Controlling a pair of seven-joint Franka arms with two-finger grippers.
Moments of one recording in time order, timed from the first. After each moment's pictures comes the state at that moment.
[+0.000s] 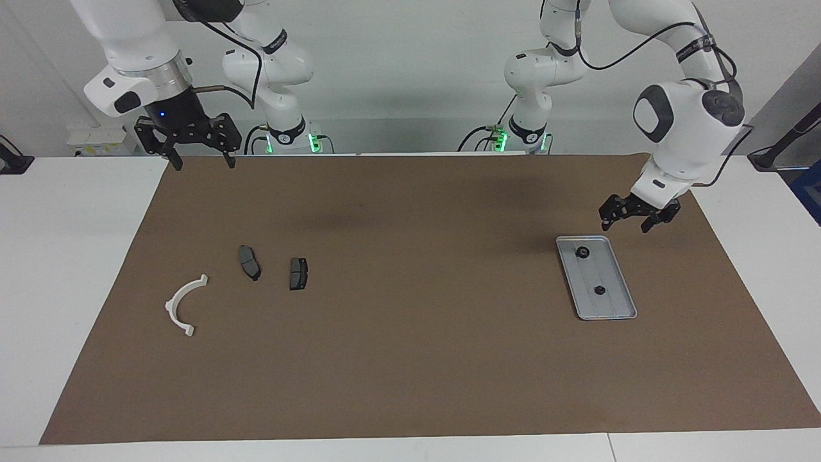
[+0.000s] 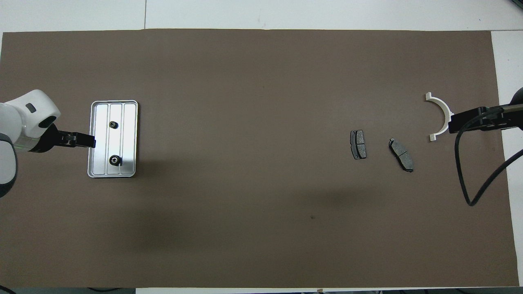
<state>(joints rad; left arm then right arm) 0.13 0.03 -0.09 -2.07 -0.02 2.11 0.19 0.06 -0.03 -0.03 -1.56 -0.01 1.53 -0.01</state>
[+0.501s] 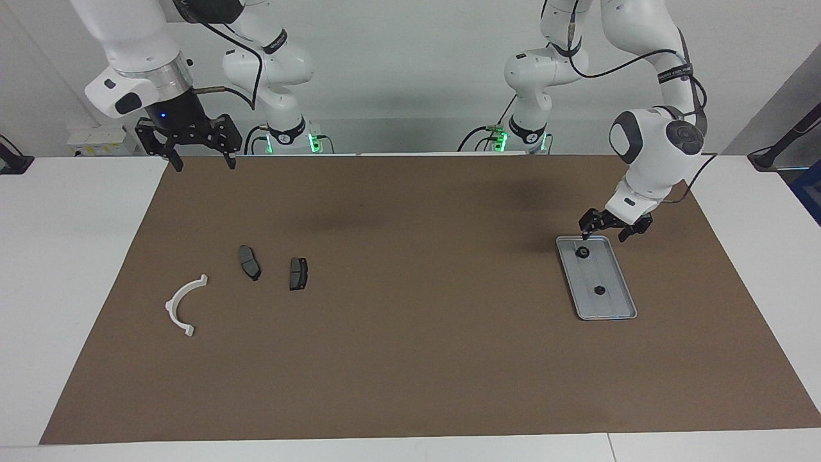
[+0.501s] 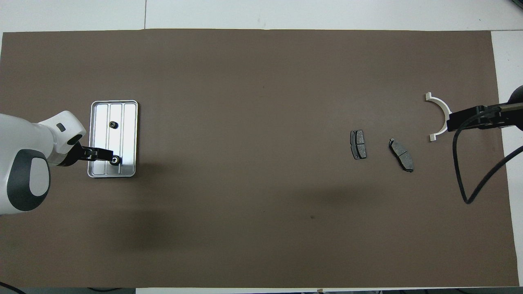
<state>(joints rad) 0.13 0.03 -0.10 -2.22 -0.02 2.24 0.18 0.06 -0.03 -0.03 -1.58 -0.01 1.58 -0.01</state>
